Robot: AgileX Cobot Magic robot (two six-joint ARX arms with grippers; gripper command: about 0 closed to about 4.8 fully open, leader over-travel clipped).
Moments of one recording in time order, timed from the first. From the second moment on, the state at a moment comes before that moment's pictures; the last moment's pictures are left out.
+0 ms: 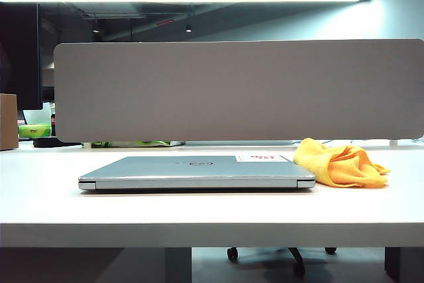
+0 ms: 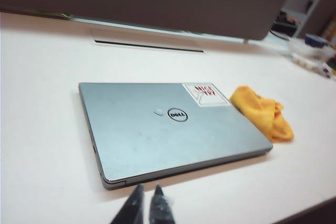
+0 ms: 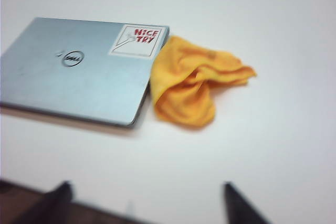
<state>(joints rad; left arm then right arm) -0.01 0.19 0.26 -0.18 0.48 -0.20 0.05 0.53 0.76 -0.71 -0.19 0.01</state>
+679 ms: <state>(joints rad) -0.01 0.28 0.26 -0.15 0.49 -0.16 0.10 1.86 1.36 -0.47 -0.13 -0.04</state>
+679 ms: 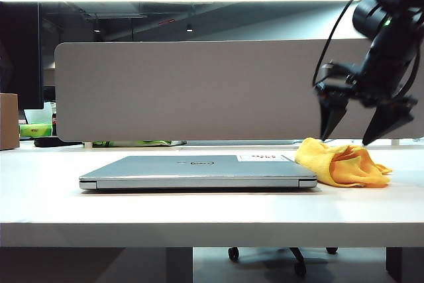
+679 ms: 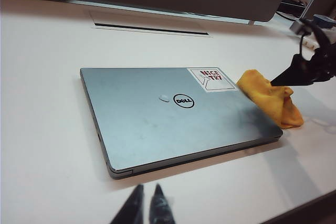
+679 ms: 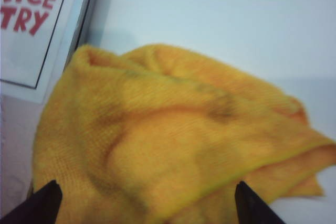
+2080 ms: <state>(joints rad) -0.01 0.28 0.26 -0.15 0.49 -0.16 0.58 2.25 1.84 -0.46 -0.03 -0.11</state>
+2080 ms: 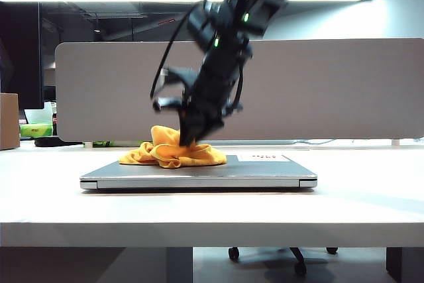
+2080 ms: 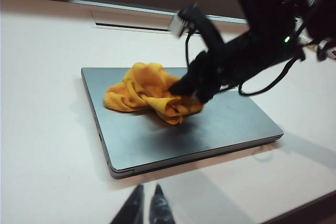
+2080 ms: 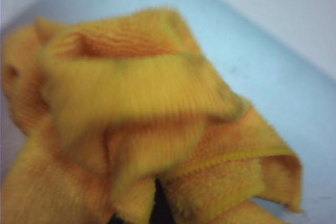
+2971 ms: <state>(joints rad) -0.01 0.28 0.26 -0.15 0.49 -0.16 0.30 1.96 1.85 -0.90 0.33 -0.21</state>
